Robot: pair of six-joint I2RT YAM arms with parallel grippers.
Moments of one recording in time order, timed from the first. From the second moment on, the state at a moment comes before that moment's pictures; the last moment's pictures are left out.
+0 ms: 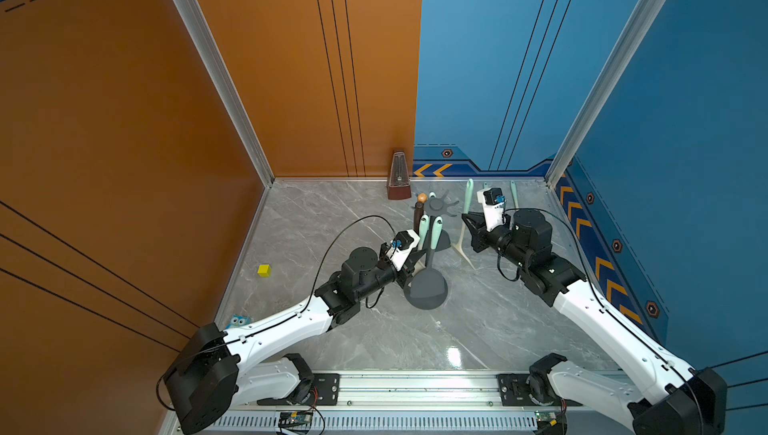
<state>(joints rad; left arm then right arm) -0.81 1.18 0.65 0.43 0.10 0.05 0.43 1.09 0.92 -0.11 -0.09 0.04</state>
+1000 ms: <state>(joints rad) -0.81 1.16 0.64 0.44 0.10 0.05 0.32 1.47 1.43 -0.35 0.07 0.15</state>
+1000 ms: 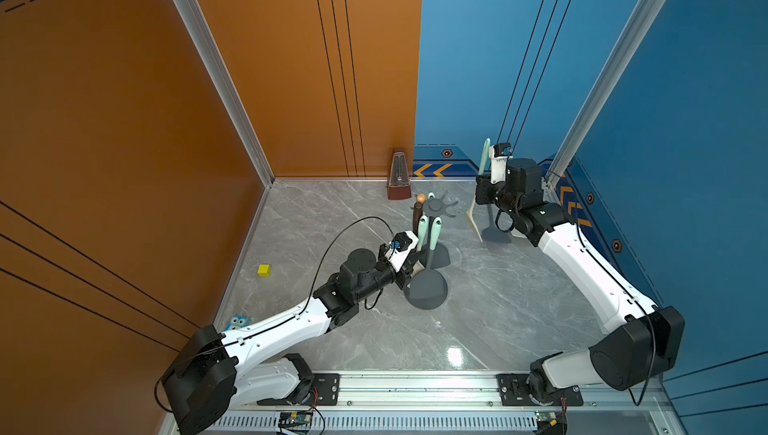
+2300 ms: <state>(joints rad) -0.81 1.16 0.63 0.44 0.10 0.05 0.22 2.04 1.96 -0.62 0.05 0.23</state>
